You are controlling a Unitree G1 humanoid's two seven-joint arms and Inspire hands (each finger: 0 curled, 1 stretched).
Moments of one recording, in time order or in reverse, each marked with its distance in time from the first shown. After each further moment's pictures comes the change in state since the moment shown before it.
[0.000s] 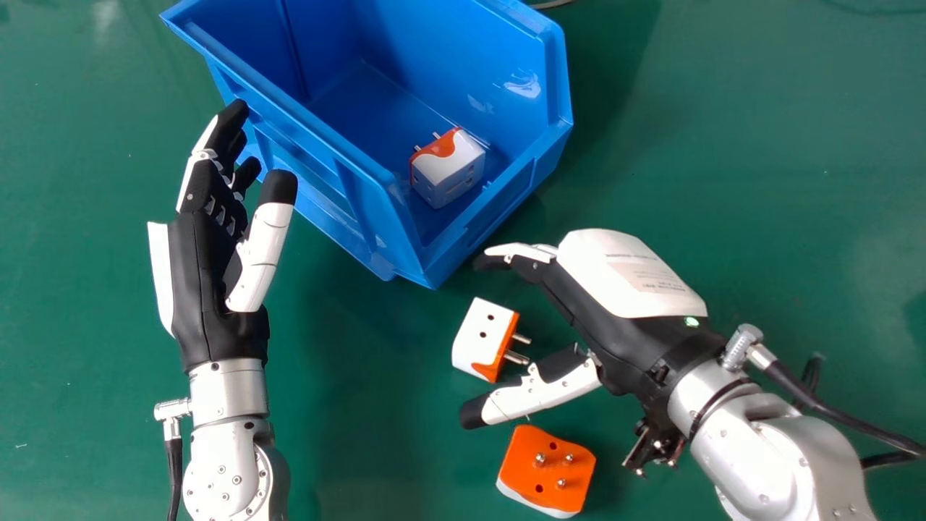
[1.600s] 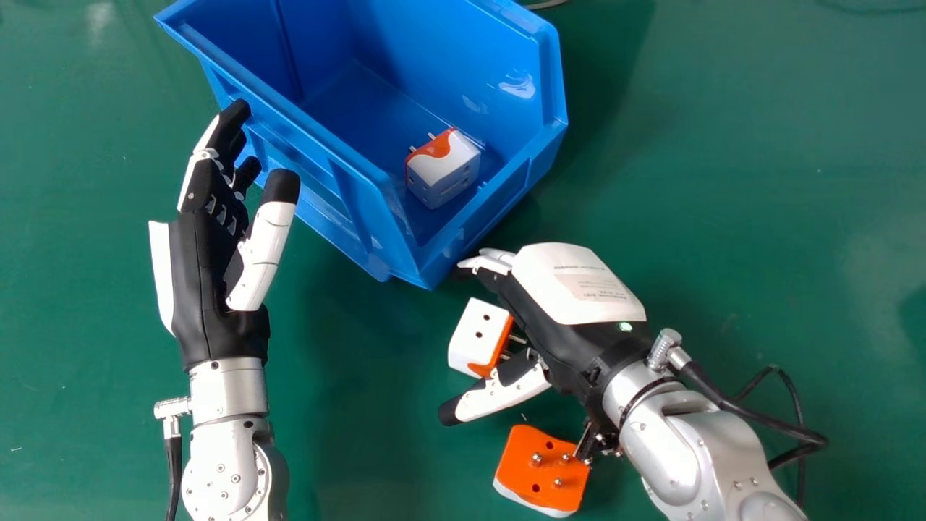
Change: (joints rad) left arm -0.002 0.001 0.001 -0.001 -0.009 0.005 -0.015; right arm -0.131 0.062 0.139 0.297 -0.043 0.021 -0.205
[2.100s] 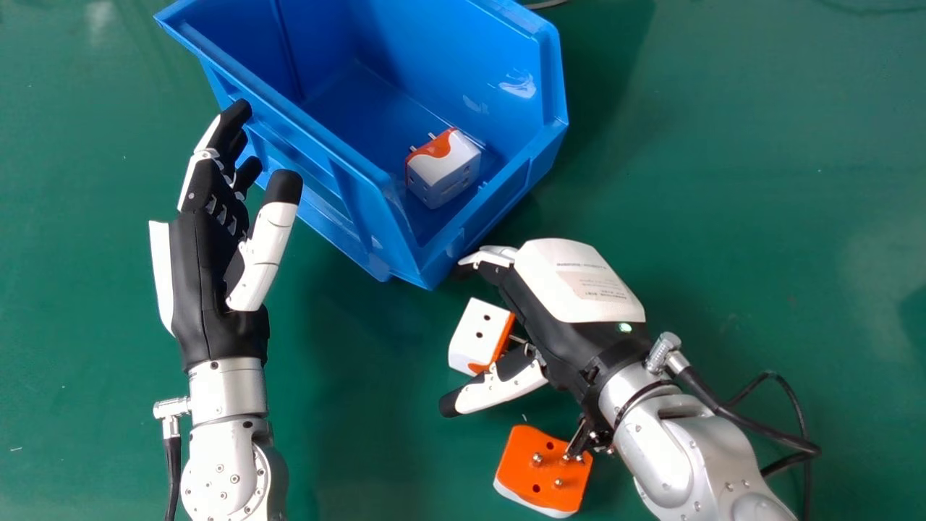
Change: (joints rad) left arm 0.000 0.001 0.001 0.000 -0.001 0.000 -0.002; right arm -0.003 0.014 -0.001 0.051 0.032 -0.028 -0.090
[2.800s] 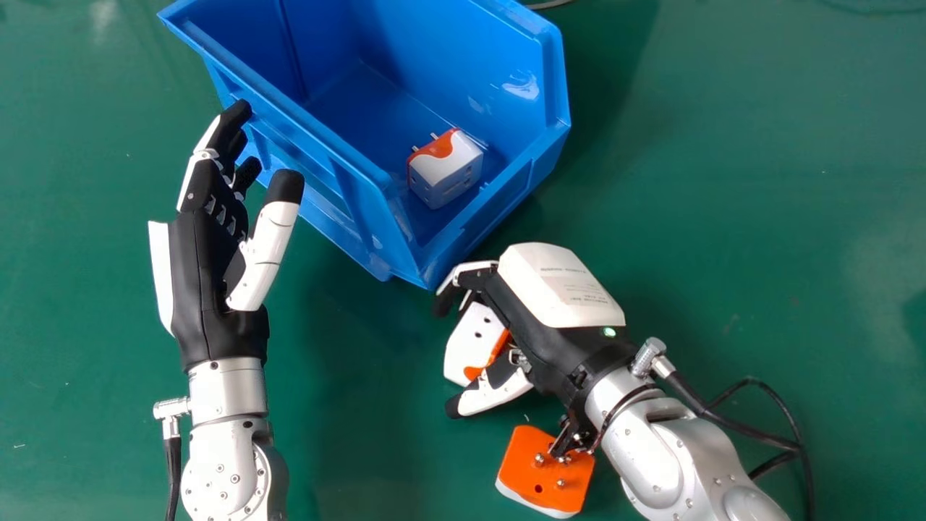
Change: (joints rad) left arm 0.000 0.000 0.000 0.001 0.000 0.000 0.005; right arm -0.035 0.007 0.007 0.115 0.082 -0.121 -0.074
